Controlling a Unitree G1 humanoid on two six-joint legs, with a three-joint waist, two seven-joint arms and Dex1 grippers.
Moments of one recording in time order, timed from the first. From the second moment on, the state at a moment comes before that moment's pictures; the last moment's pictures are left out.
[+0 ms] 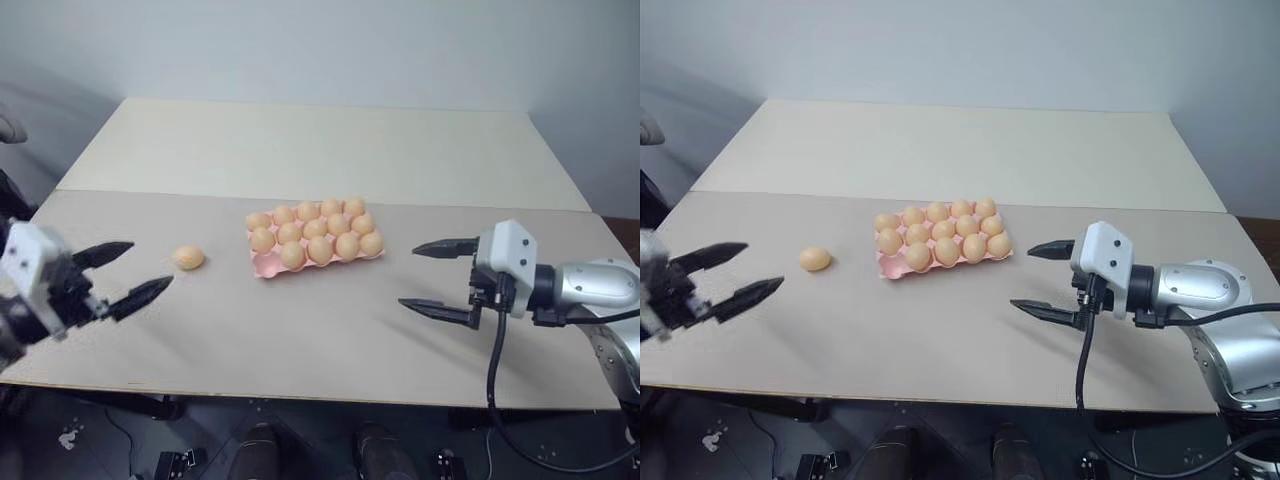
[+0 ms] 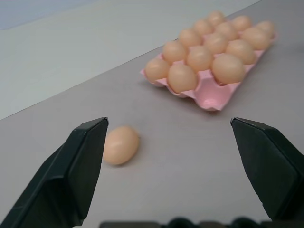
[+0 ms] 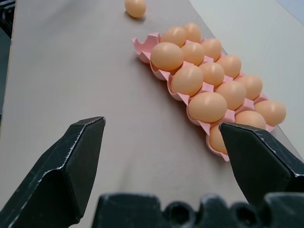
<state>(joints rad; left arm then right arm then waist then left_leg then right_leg) -0.03 0.92 0.56 -0.30 -0.58 0.62 -0.88 -0.27 -0.90 -0.12 -0.49 0.51 0.49 1.00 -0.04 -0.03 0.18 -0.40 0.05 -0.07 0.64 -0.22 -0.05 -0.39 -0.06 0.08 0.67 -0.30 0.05</state>
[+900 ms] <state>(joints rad) -0.63 0.79 0.03 0.65 -0.16 0.26 -0.95 -0.25 -0.90 -0.17 -0.57 0.56 0.57 0.92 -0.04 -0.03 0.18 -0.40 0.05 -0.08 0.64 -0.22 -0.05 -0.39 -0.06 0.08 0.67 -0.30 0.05</state>
